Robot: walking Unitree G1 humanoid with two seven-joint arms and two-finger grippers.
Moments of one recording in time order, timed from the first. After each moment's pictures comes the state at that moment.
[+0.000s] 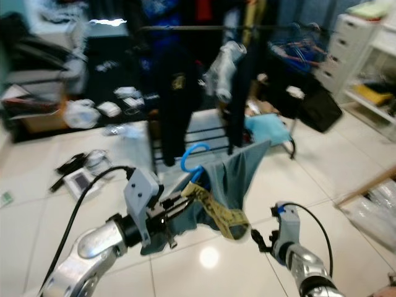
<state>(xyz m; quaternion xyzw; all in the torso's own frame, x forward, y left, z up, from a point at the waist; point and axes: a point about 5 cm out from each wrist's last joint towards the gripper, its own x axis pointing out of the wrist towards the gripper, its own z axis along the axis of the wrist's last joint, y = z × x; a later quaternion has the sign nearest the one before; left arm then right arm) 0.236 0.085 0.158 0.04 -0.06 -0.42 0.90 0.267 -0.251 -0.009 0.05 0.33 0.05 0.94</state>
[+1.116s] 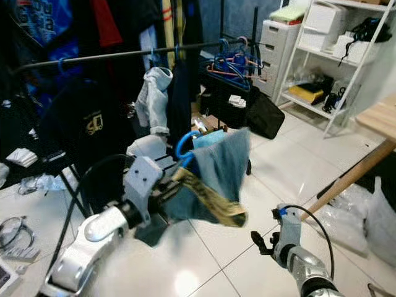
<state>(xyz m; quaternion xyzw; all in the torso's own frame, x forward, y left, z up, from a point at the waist) 0.278 0.116 0.147 0.12 -0.02 -0.25 0.96 0.265 -0.249 -0.010 0.07 0.33 0.06 0.94</state>
